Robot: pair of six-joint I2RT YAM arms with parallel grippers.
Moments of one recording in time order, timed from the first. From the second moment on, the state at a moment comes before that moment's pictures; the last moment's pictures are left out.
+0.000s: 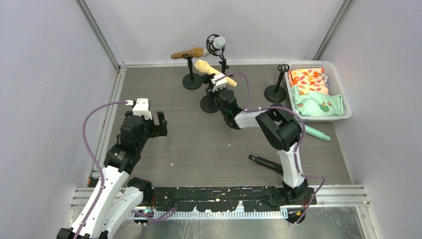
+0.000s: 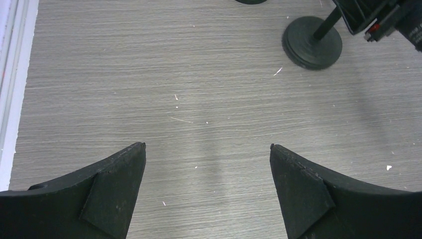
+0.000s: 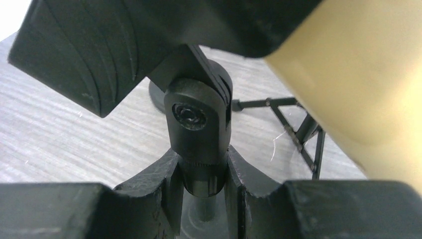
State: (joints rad) left arm -0.30 0.65 0.69 -0.43 -0.18 -0.16; right arm 0.68 2.09 1.15 0.89 0.25 0.05
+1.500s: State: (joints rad) left arm -0.30 0.73 0.78 -0.49 -0.11 -0.27; right arm 0.69 1.67 0.95 0.63 0.16 0.04
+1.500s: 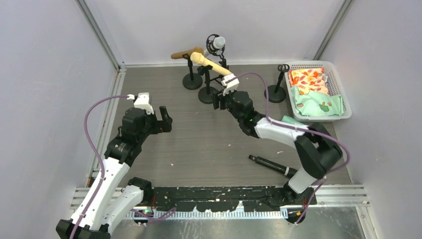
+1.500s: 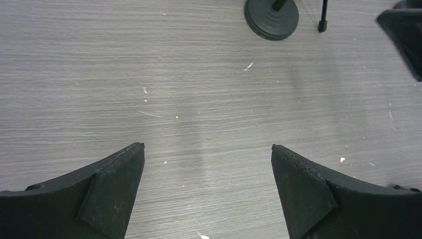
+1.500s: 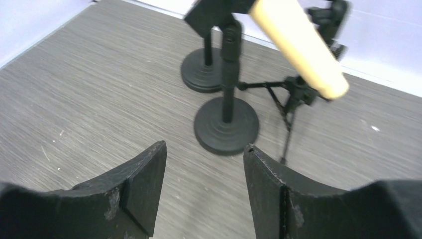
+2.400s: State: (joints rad) left arm -0.33 0.80 0.79 -0.49 -0.09 -0.28; right arm 0.26 1.23 0.73 -0.22 0.63 0.68
